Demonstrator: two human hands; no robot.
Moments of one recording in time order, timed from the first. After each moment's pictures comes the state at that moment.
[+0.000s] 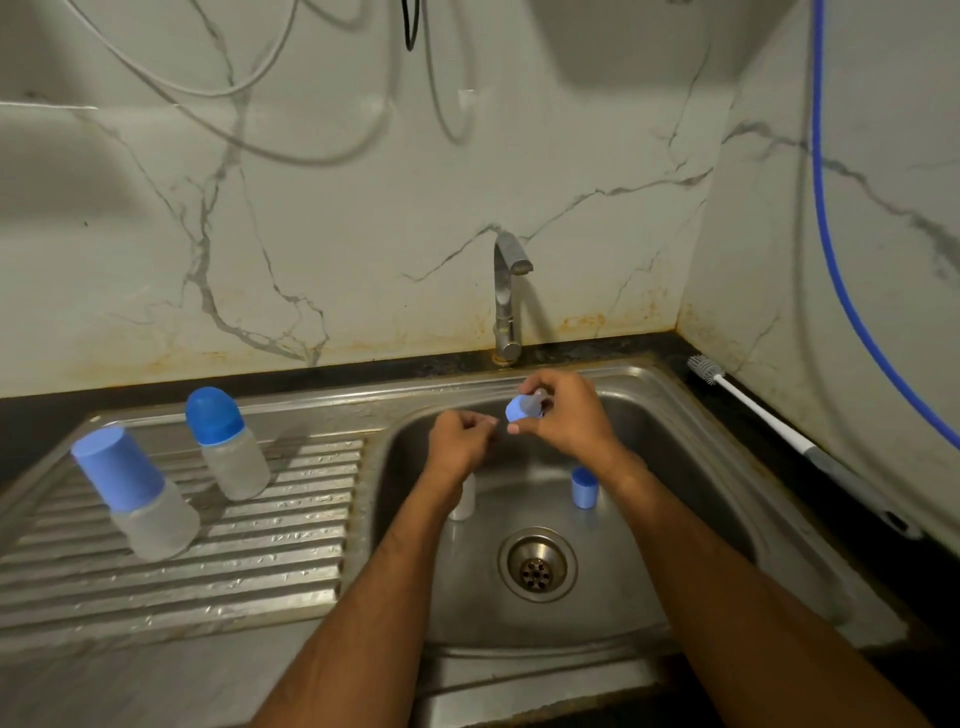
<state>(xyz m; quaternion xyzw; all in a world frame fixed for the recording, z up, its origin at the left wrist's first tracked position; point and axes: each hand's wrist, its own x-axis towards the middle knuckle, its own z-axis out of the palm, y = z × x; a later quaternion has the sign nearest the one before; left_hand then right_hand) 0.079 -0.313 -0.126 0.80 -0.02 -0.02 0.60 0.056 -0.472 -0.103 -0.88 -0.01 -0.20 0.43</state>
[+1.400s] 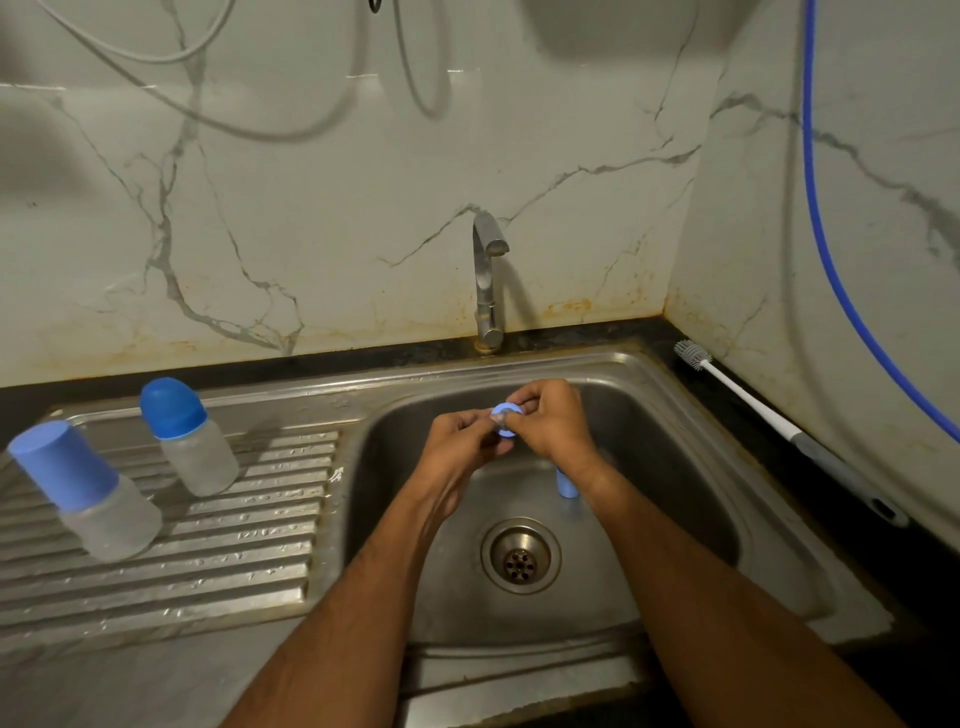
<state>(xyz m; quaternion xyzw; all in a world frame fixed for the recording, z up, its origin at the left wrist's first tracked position) 0.061 -0.336 -0.138 0.64 -0.07 -0.15 0.75 0.052 -0.473 -0.124 -0.86 0.09 -0.15 0.49</state>
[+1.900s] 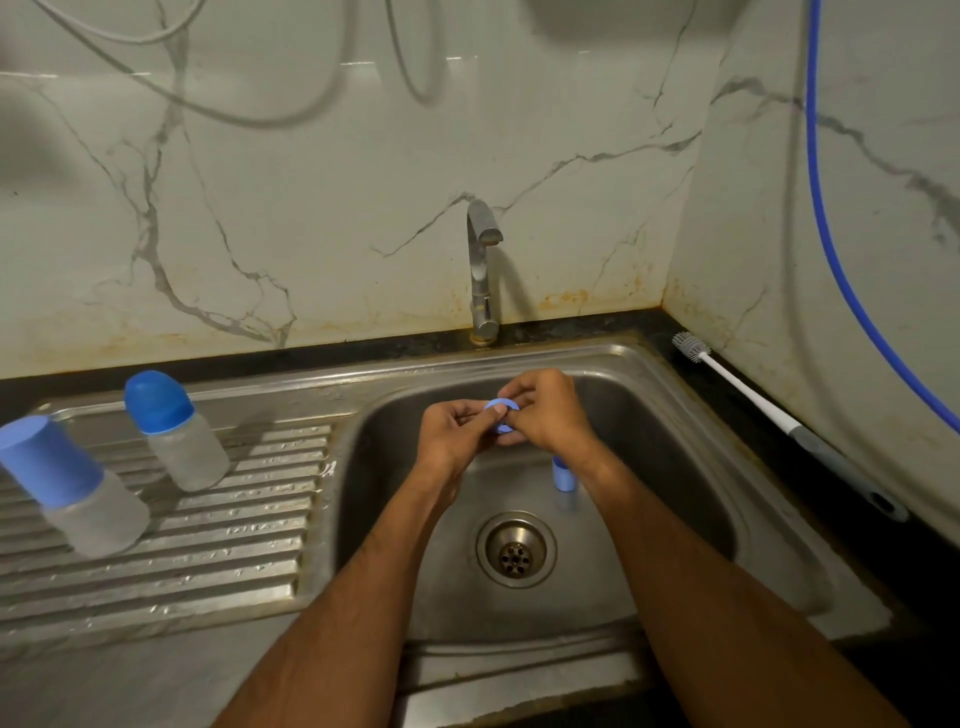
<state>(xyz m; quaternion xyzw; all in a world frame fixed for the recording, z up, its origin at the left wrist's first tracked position) 0.068 -0.344 -0.140 0.68 -0.08 -0.06 0.73 0.053 -0.481 -0.117 -0.84 0.07 -0.09 0.53</state>
